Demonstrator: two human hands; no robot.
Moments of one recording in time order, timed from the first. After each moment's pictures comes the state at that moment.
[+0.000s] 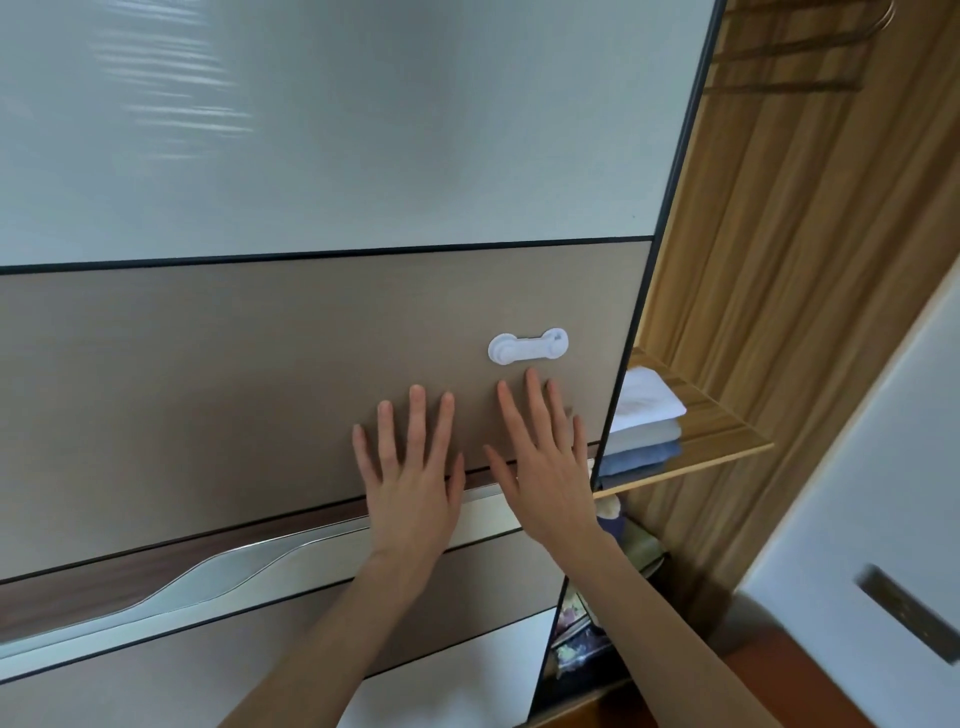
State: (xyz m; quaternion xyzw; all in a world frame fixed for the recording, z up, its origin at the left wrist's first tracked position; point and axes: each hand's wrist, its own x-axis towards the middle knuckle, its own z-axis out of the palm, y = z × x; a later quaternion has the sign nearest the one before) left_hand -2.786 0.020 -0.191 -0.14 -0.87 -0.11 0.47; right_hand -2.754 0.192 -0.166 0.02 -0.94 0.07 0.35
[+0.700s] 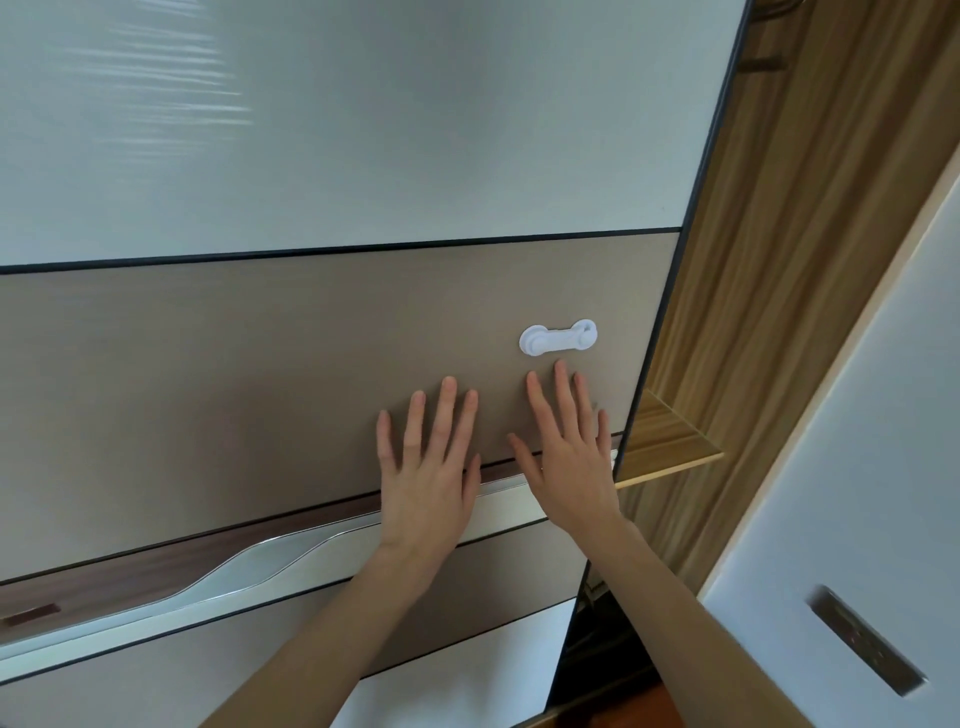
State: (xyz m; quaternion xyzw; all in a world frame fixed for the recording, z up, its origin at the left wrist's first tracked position) left_hand -2.792 0.198 -0.177 -0.19 -0.86 -0.06 0.46; right_hand -2.771 0.386 -0.167 -0.02 -0.93 0.08 0.35
